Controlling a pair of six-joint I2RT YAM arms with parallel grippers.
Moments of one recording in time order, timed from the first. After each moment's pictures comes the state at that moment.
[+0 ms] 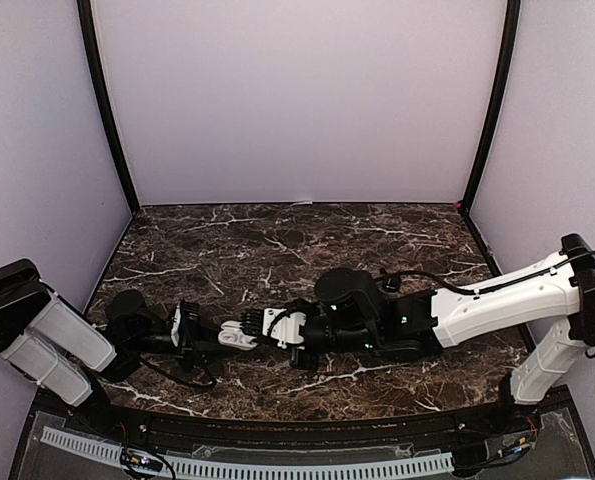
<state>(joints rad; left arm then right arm) -0.67 1.44 0.11 1.27 0.87 0.12 1.32 1.59 0.99 0.15 -0.04 -0.44</state>
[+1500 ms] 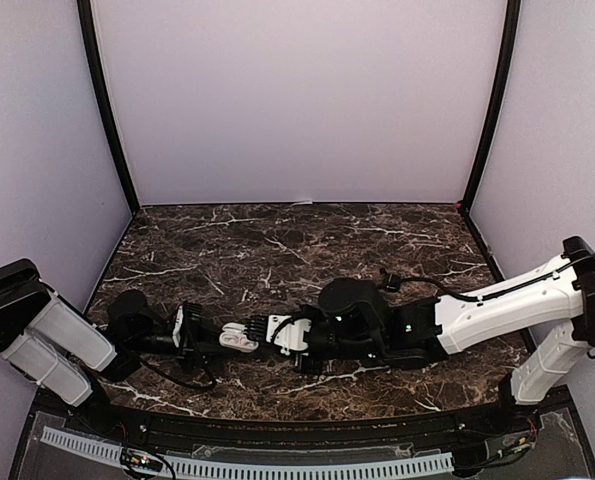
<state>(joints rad) -0.67 1.44 0.12 1.23 0.88 0.12 1.34 1.59 0.97 0.17 0.06 -0.44</state>
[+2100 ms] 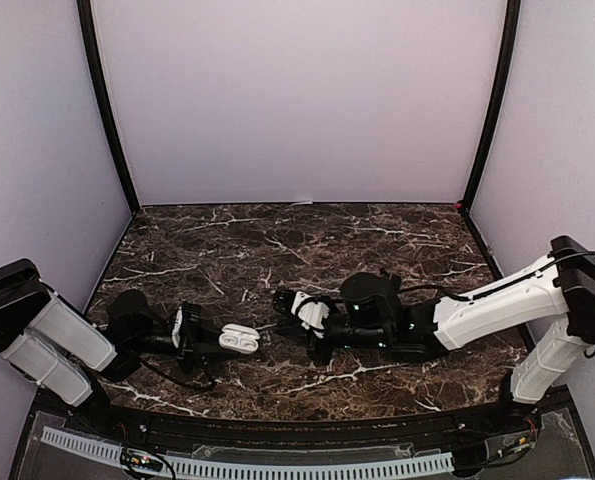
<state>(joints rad) -0.67 1.44 0.12 1.24 0.90 0.12 1.20 1.57 0.79 0.41 -0.05 -0.23</state>
